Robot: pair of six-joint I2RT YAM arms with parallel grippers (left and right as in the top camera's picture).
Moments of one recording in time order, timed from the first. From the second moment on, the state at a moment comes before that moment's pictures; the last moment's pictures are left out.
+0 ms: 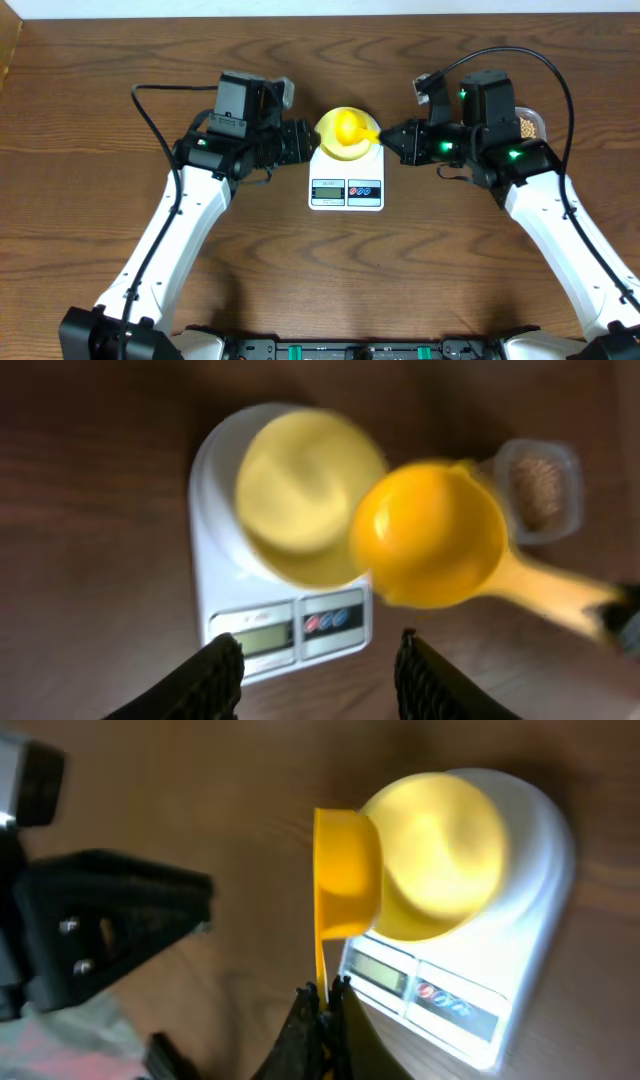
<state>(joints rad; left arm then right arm) -0.28 1.47 1.20 -0.68 0.39 -0.36 0.29 1.45 1.15 -0.50 -0.61 0.38</state>
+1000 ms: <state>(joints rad) -0.61 1.57 1.20 -0.89 0.20 -0.09 0.26 1.45 1.45 -1.06 0.15 0.33</state>
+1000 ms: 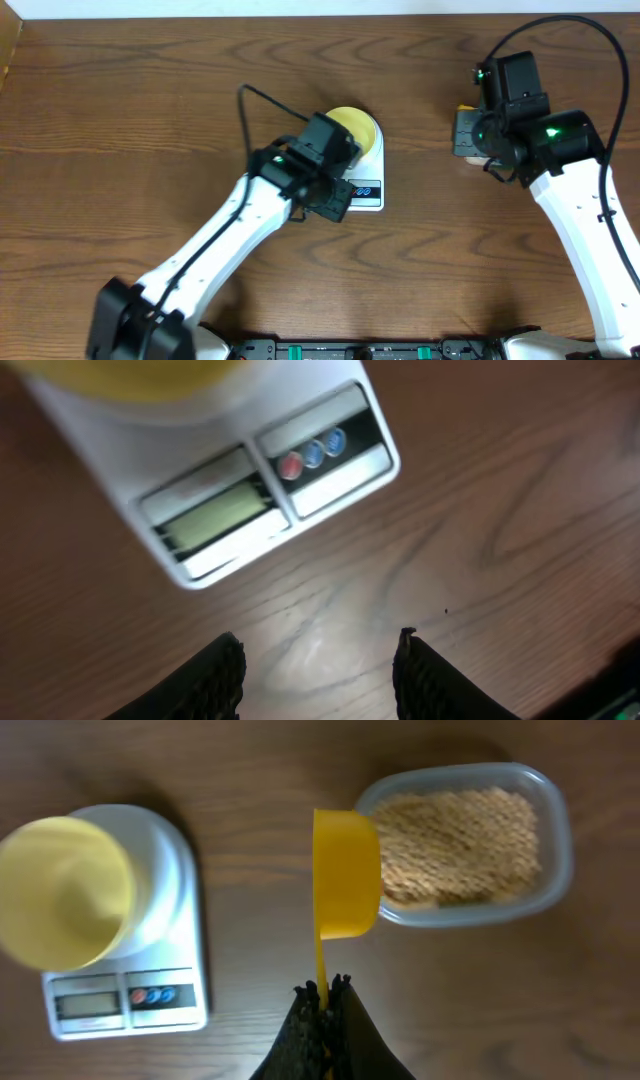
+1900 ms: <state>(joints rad) -0.64 1.85 1.20 -0.64 0.29 -0.06 0.17 1.45 1.45 -1.13 0.19 0.38</state>
